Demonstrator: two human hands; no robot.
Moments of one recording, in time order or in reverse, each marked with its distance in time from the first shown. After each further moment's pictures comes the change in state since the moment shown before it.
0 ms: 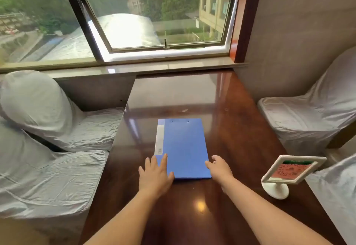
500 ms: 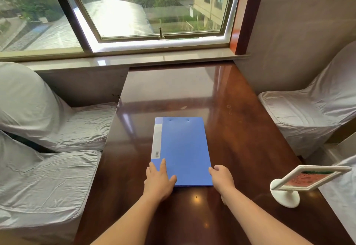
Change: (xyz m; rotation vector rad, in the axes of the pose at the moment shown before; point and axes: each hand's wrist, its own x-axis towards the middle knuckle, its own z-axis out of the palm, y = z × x) left_hand 0.055 -0.009 0.041 -0.324 -0.158 -0.112; right_hand 0.035 0.012 0.033 0.119 0.117 0.173
